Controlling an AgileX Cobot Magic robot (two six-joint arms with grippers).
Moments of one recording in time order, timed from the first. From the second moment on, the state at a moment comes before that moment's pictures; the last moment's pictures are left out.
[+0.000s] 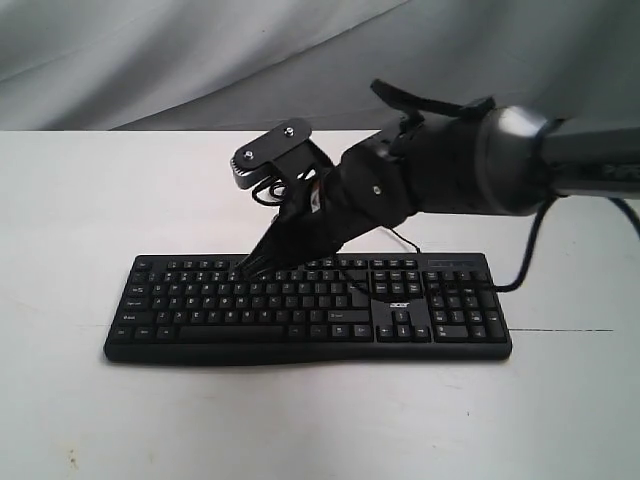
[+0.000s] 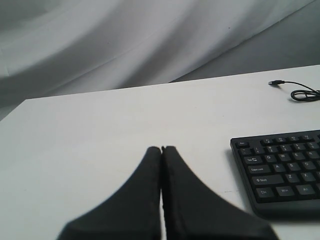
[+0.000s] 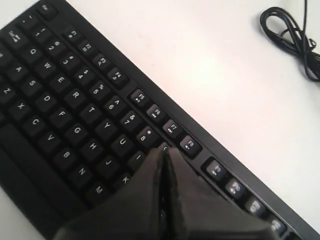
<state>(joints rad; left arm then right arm) 0.13 0.00 0.00 0.17 0.28 -0.04 0.71 1.94 -1.29 0.00 0.34 -0.07</state>
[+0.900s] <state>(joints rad) 0.13 0.00 0.00 0.17 0.28 -0.04 0.71 0.84 -0.59 -0.01 0.32 -0.05</state>
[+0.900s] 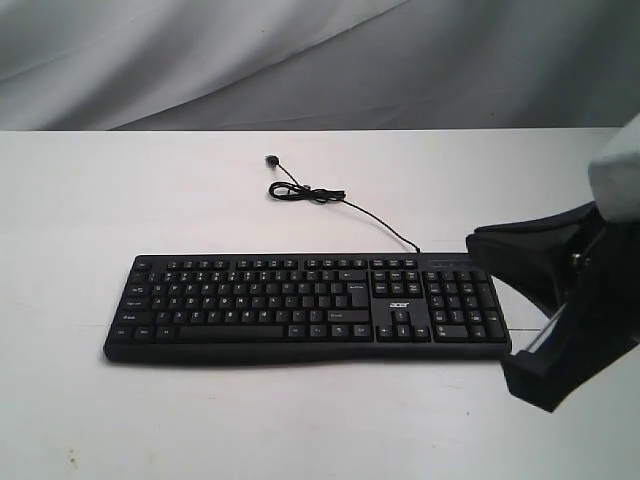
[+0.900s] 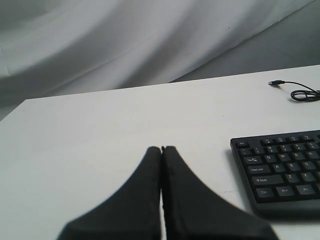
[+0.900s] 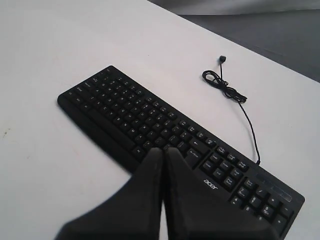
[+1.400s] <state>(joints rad) 0.13 0.00 0.00 0.17 0.28 -0.04 0.69 0.80 -0.58 0.00 0.32 -0.03</state>
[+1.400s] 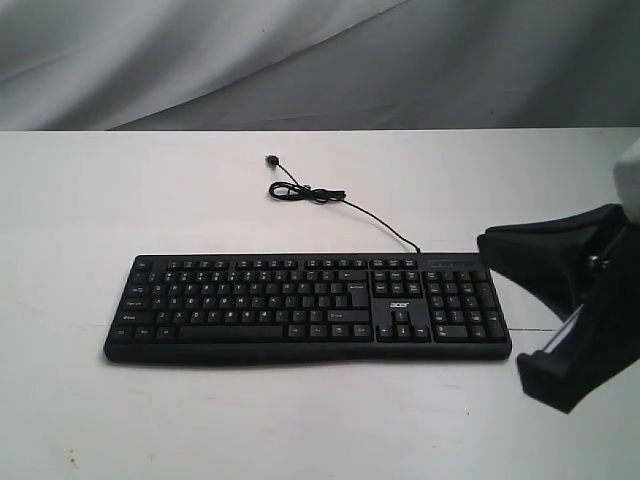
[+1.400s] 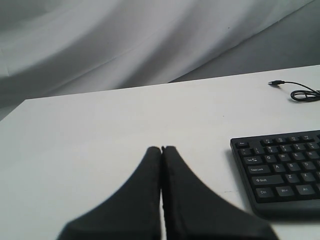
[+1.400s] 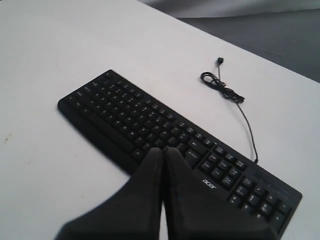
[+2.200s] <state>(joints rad) 0.13 0.00 0.00 0.17 0.28 -0.04 0.20 0.07 -0.16 0.00 0.32 -0.02</state>
